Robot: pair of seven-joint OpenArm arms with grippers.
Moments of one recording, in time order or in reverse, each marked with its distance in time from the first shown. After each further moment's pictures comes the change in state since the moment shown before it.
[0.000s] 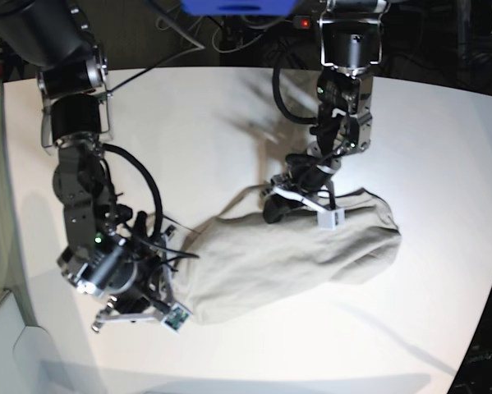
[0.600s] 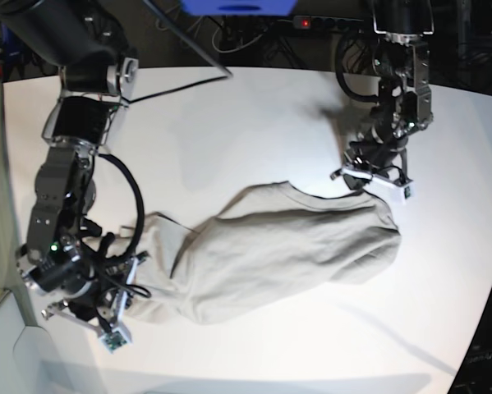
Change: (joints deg) left arm 11.2 -12.5 -0.7 21.0 -1.2 23.6 12.0; right arm 0.3 -7.2 19.7 0.1 -1.0 0.0 -1.2
